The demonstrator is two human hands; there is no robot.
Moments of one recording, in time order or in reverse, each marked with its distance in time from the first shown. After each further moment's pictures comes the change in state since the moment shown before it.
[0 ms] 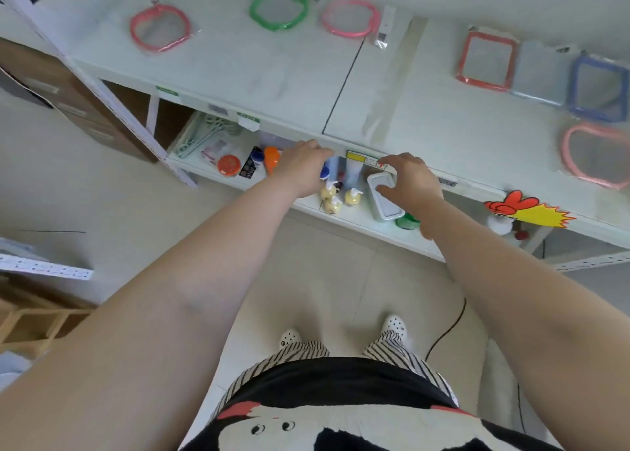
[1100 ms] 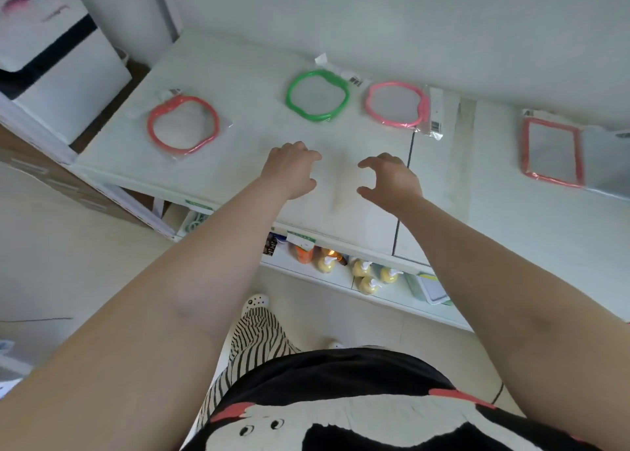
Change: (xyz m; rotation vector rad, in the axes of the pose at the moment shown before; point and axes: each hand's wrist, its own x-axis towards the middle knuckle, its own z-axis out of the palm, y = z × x) left_hand 0.201 -0.225 -0.109 0.090 0.027 -0.001; right_hand 0.274 -0.162 -0.002 -0.042 0.046 -0.004
